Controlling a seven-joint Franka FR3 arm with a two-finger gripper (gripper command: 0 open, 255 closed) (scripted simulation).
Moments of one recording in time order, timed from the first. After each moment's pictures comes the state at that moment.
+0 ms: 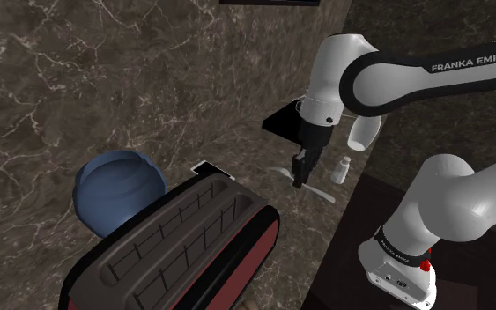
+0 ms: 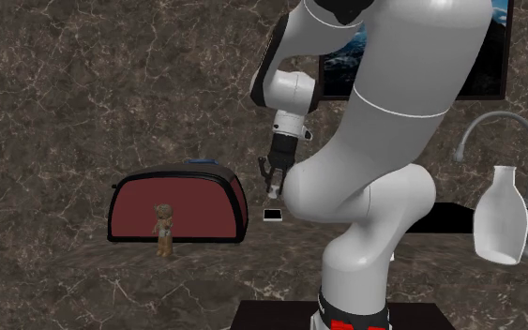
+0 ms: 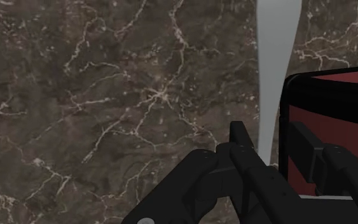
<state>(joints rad) 0.18 -0.70 0.20 -2.69 0.38 1.93 0.12</state>
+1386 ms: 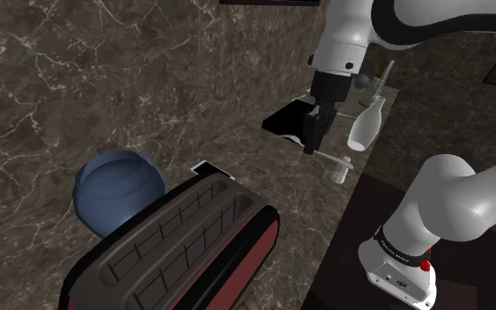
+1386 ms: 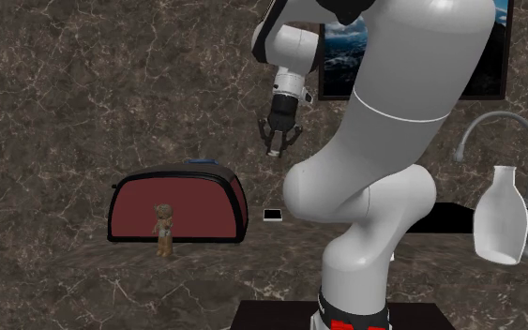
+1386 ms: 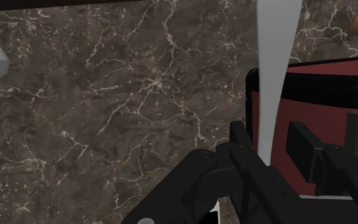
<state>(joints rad) 0.17 -0.72 0.16 -2.42 0.33 1.65 0.18</state>
